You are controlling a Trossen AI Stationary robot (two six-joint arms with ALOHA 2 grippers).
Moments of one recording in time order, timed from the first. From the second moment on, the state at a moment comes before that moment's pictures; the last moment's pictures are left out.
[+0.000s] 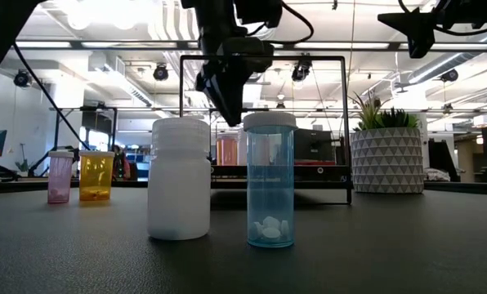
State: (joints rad) left arm 0.08 1.95 1.75 -1.08 -0.08 -0.27; right arm -0.12 0.32 0.40 0.00 0.00 0.28
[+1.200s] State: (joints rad) left arm 0.17 1.86 1.67 -0.98 0.12 0.38; right arm -0.12 0.32 0.40 0.00 0.00 0.28
